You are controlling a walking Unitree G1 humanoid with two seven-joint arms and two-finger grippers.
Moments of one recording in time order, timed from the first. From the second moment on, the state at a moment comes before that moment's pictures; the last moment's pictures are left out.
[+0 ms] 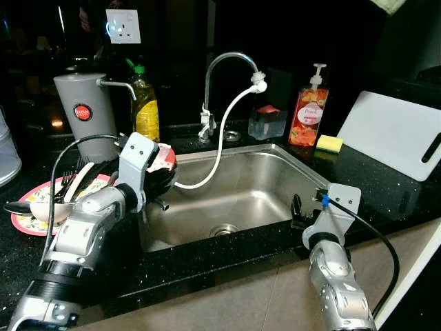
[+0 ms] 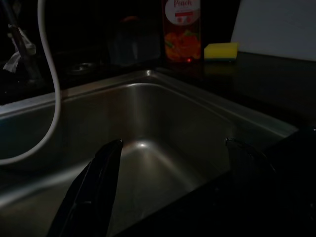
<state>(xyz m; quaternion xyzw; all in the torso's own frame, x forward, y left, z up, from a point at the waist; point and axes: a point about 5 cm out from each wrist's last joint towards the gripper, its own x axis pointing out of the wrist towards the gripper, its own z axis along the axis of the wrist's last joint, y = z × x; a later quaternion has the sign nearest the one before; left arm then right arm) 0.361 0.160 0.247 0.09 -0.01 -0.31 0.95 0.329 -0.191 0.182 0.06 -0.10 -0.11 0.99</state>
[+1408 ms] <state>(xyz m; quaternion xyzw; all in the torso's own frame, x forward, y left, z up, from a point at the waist) 0.401 0.111 0.205 -0.04 0.15 -0.32 0.94 0.325 -0.156 0.261 0.06 -0.21 0.00 0.97</state>
